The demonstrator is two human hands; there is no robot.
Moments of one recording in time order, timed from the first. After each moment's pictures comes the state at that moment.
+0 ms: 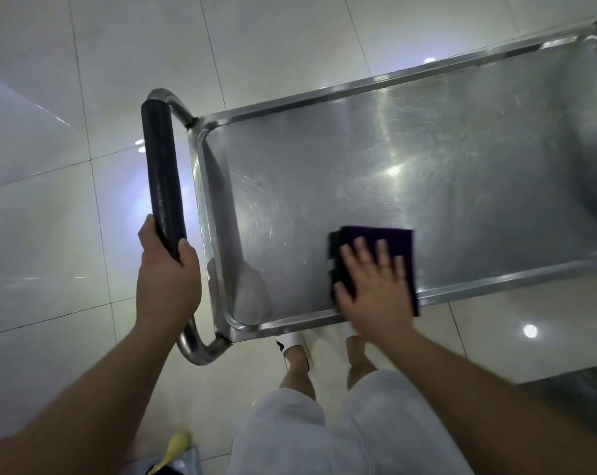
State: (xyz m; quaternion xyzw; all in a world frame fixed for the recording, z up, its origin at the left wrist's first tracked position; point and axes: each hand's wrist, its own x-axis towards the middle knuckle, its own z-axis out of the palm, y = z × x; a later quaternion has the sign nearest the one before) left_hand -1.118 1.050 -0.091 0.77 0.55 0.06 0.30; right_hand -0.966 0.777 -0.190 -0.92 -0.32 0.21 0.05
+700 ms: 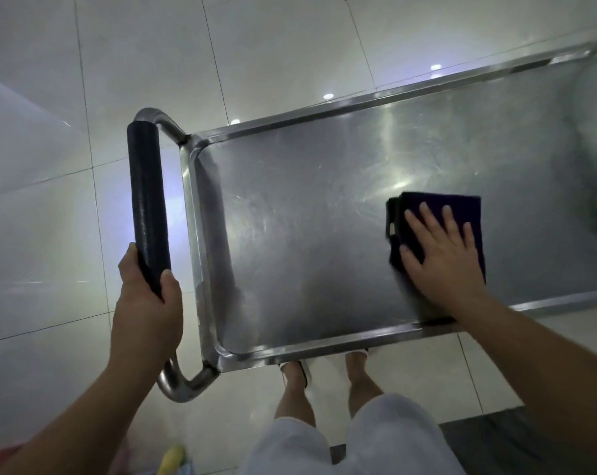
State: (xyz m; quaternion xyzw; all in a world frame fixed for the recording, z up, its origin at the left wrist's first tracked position) left_hand -1.122 1.051 -0.091 0.78 0.56 0.06 0.28; right_hand -0.812 0.736 -0.204 -0.93 -0.31 0.20 0.03
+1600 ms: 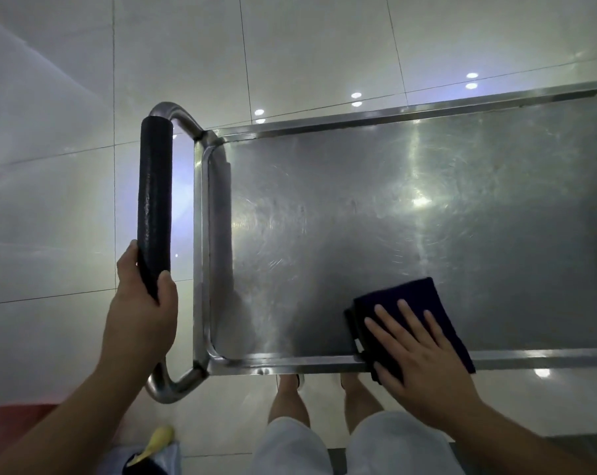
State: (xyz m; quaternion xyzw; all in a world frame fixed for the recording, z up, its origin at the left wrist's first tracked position) left_hand -1.113 1.045 -0.087 0.77 0.58 0.05 0.27; right_hand -0.898 0.683 -0.200 -0.81 -0.53 0.24 0.00
